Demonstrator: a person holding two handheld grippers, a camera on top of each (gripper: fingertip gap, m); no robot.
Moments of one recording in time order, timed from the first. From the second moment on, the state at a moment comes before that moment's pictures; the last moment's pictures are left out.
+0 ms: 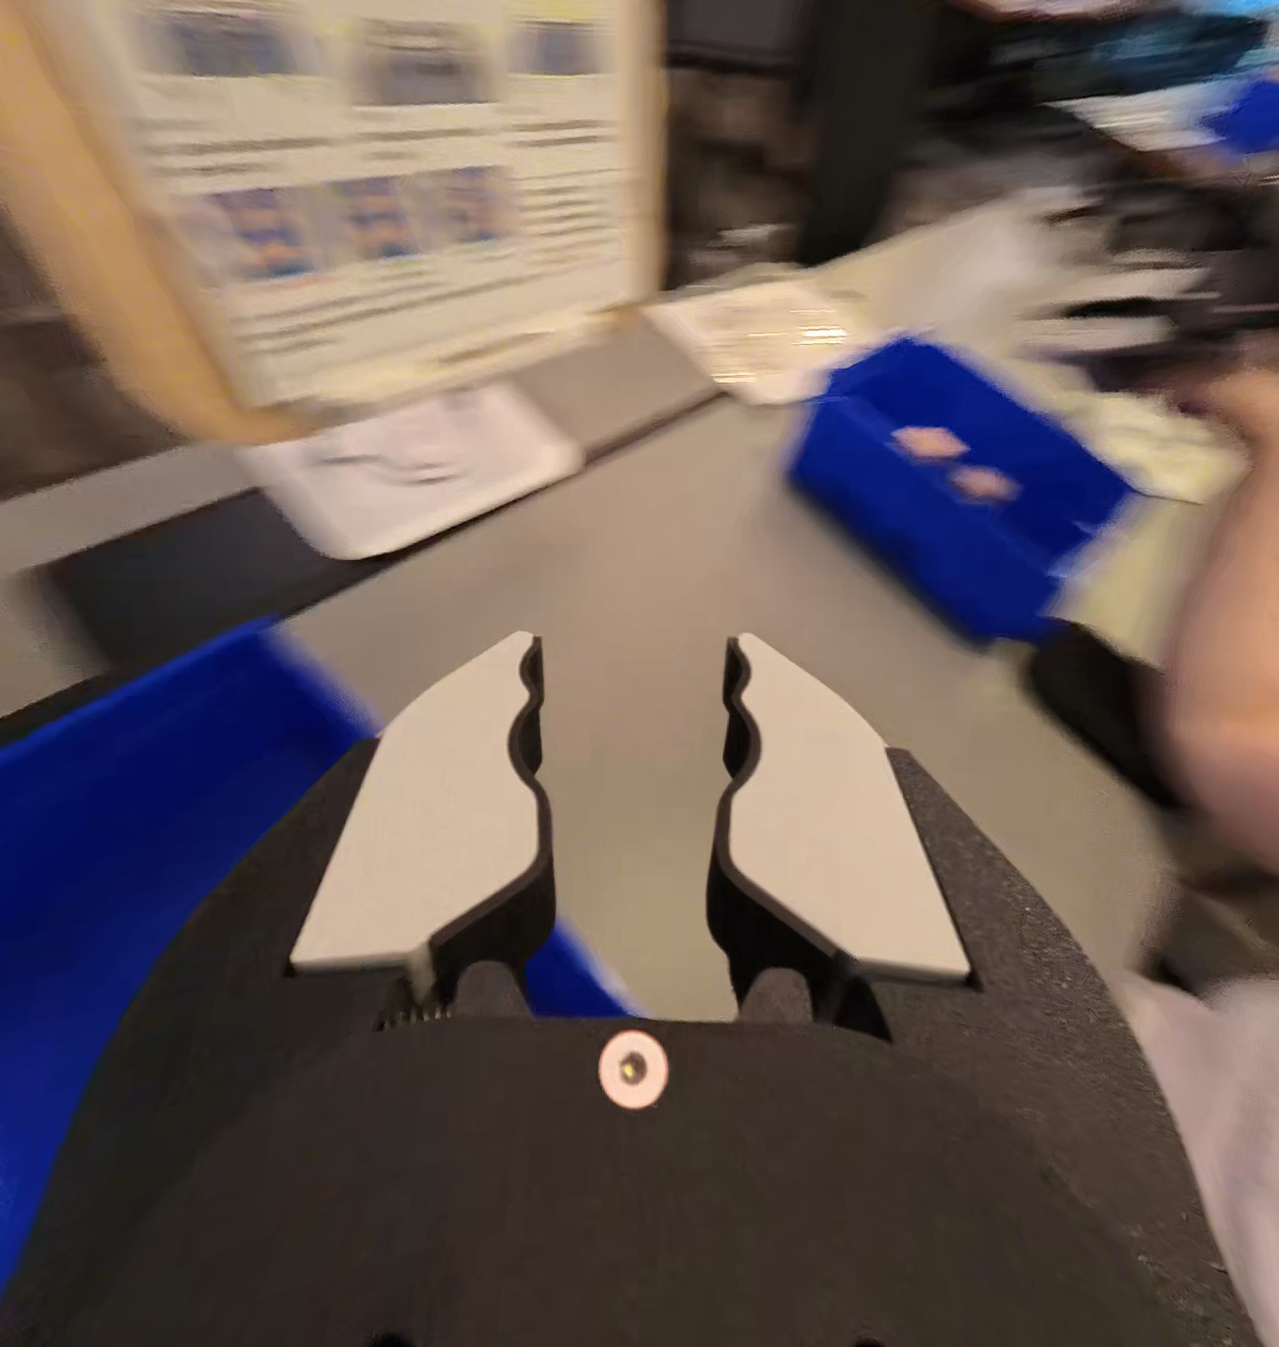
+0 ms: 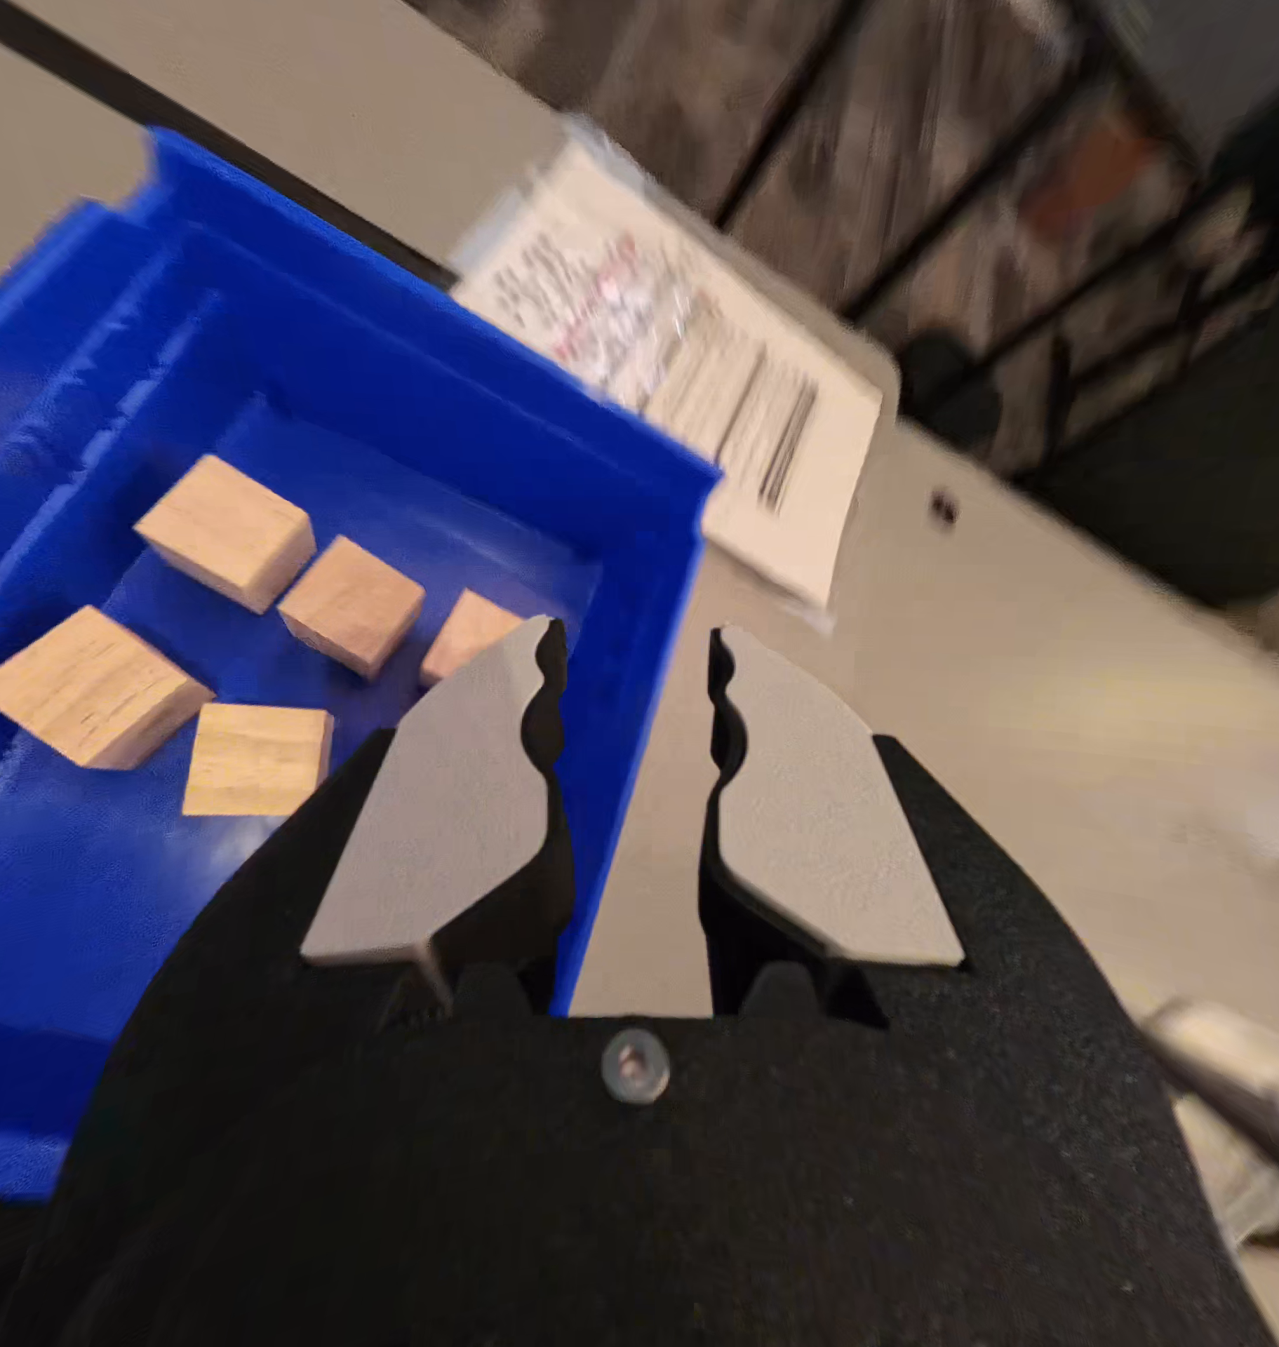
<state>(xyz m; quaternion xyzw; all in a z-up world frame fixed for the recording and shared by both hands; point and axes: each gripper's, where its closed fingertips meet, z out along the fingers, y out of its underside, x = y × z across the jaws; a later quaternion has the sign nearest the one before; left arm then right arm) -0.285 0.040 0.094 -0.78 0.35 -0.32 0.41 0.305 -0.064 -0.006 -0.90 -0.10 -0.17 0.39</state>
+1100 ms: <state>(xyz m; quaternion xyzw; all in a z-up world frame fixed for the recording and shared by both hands) -0.525 0.104 -0.088 -0.99 0.05 -0.02 0.11 0.319 -0.090 -0.107 -0.97 0.11 0.02 0.20</state>
